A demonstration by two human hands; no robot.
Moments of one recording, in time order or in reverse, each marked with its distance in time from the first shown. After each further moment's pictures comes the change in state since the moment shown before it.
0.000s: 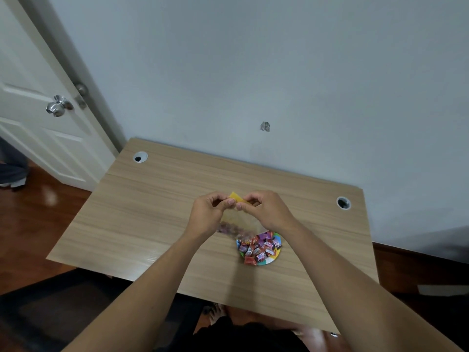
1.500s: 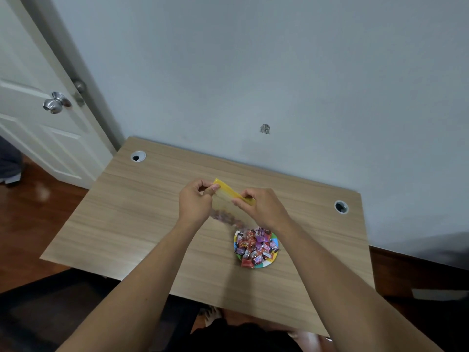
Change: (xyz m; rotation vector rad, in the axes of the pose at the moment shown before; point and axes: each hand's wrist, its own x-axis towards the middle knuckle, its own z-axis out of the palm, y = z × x) left_hand 0.028 0.019 -0.015 0.095 0.290 -0.050; right_hand 0.016 -0.009 0.000 -0.276 0.091 -0.099
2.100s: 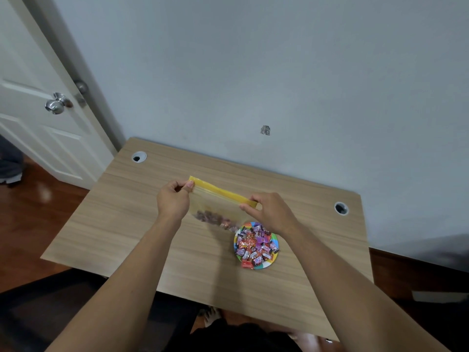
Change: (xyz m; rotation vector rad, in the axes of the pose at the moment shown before) left_hand 0.027 -0.020 -0.038 -0.131 0.131 -0.210; right_hand -0.006 0.025 -0.004 -0.100 -0.041 -0.006
